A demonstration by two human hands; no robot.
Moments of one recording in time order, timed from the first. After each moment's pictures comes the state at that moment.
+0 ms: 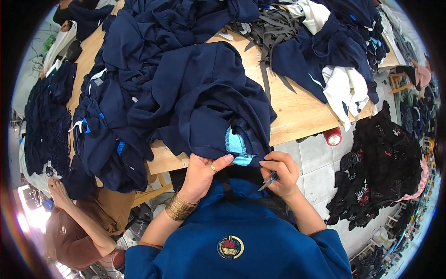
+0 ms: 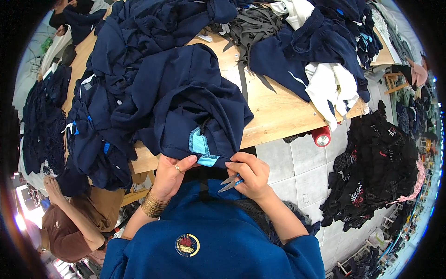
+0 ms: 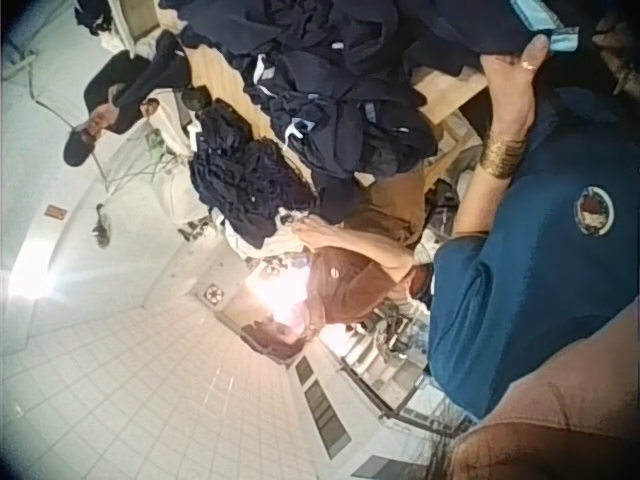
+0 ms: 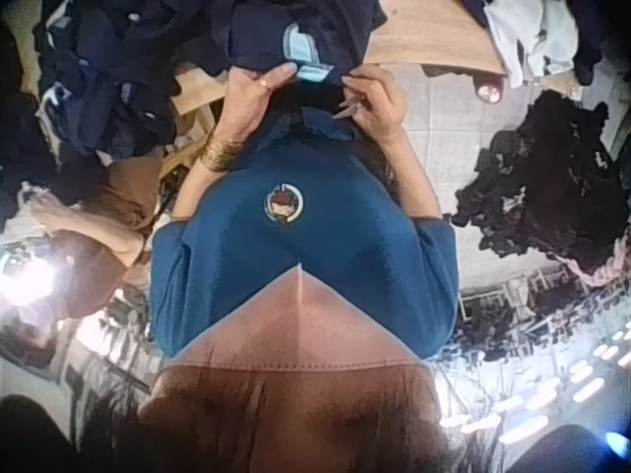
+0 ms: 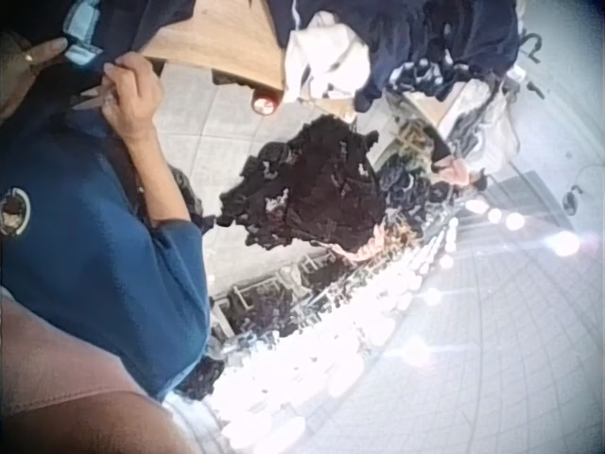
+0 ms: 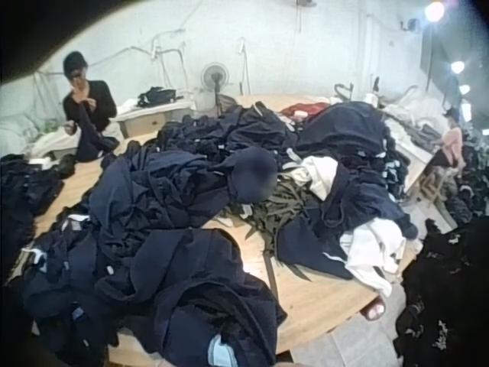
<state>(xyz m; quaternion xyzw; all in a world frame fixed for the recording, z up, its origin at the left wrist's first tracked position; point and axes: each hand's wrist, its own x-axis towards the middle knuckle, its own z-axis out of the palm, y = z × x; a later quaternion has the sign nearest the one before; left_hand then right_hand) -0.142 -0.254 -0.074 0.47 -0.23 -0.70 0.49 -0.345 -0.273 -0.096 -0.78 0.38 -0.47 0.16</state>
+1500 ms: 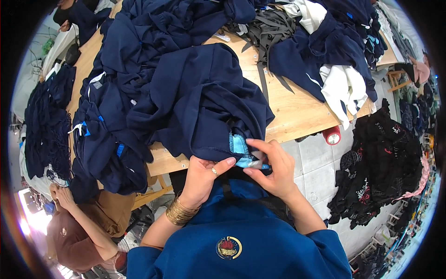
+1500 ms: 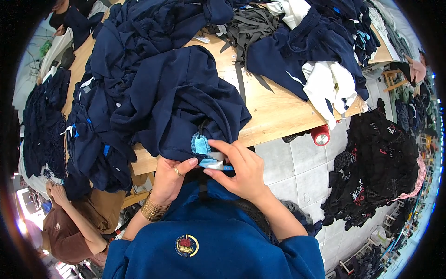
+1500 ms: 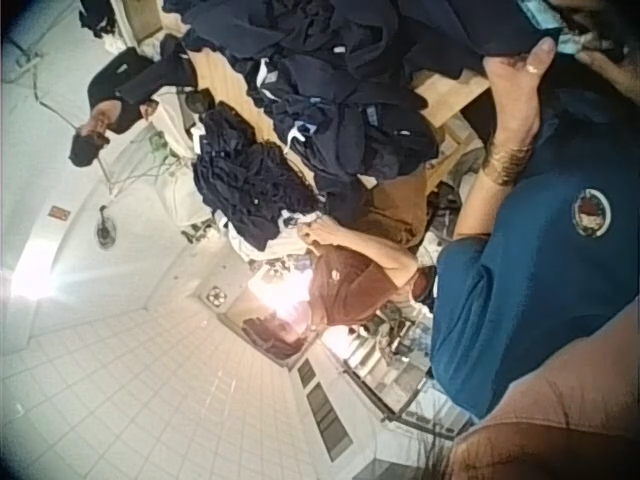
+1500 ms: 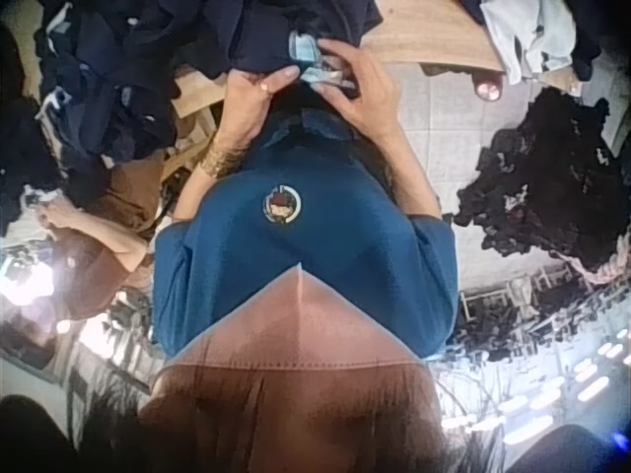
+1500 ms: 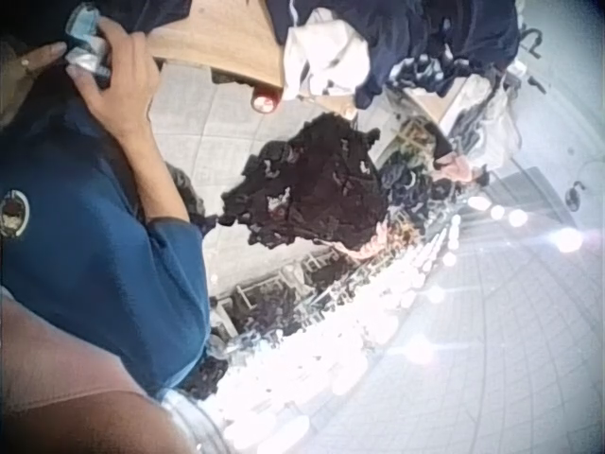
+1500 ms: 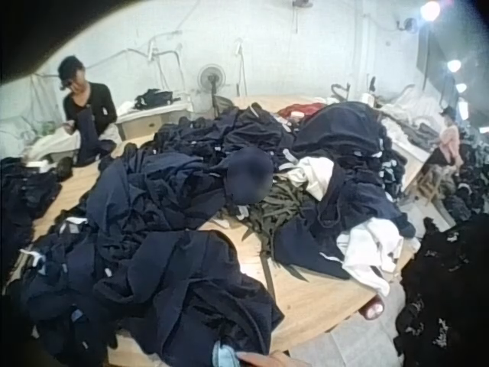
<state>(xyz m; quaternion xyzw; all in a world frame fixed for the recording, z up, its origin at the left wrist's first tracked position) -0.152 -0.255 -0.053 0.47 -0.21 -0.69 0.51 -0.327 -0.282 -0.058 -0.74 0.45 -0.40 0.31</state>
